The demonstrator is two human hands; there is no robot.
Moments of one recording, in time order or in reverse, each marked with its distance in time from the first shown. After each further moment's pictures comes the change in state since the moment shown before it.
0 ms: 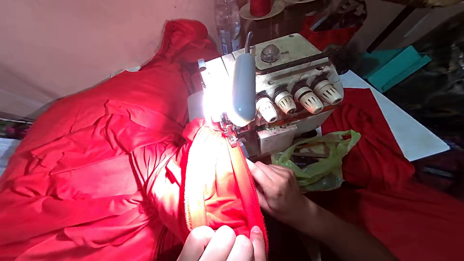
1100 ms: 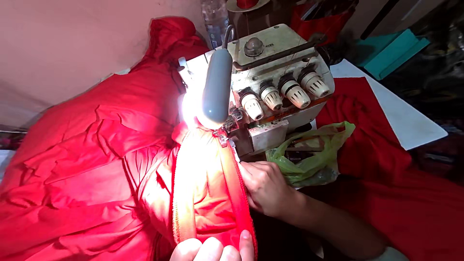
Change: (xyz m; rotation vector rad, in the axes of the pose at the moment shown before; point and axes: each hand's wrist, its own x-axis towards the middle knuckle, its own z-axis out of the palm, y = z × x) left_hand -0.006 0.004 0.001 0.053 -0.019 0.030; right_hand 0.006 -0.002 0.004 0.000 -0.125 -0.053
